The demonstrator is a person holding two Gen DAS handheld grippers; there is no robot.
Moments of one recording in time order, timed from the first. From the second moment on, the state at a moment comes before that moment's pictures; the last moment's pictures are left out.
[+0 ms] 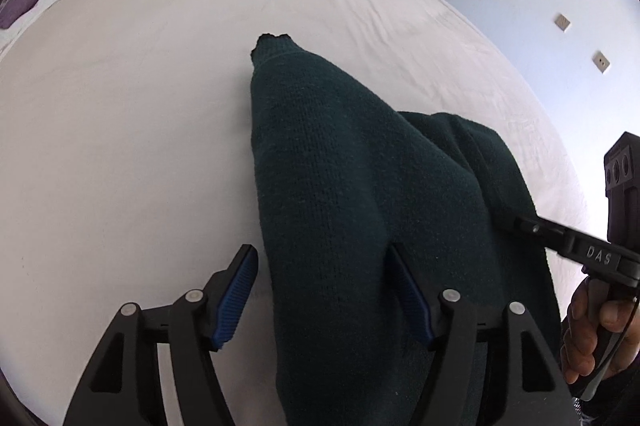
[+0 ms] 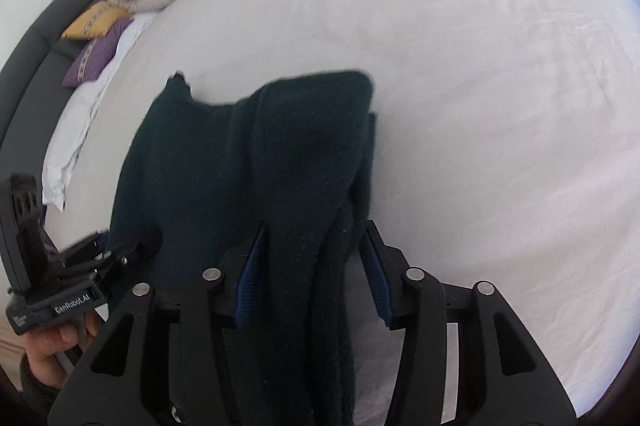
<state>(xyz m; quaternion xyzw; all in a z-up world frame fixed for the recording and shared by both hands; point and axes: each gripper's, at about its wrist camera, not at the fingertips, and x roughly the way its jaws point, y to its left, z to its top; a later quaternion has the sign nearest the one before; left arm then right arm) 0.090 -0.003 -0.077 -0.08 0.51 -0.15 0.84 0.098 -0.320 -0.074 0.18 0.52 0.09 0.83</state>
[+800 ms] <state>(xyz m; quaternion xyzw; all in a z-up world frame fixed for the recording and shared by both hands) 0.101 0.005 -0.086 -0.13 0.49 -0.13 0.85 0.142 -0.321 -0.116 0.39 0.47 0.21 0.76</state>
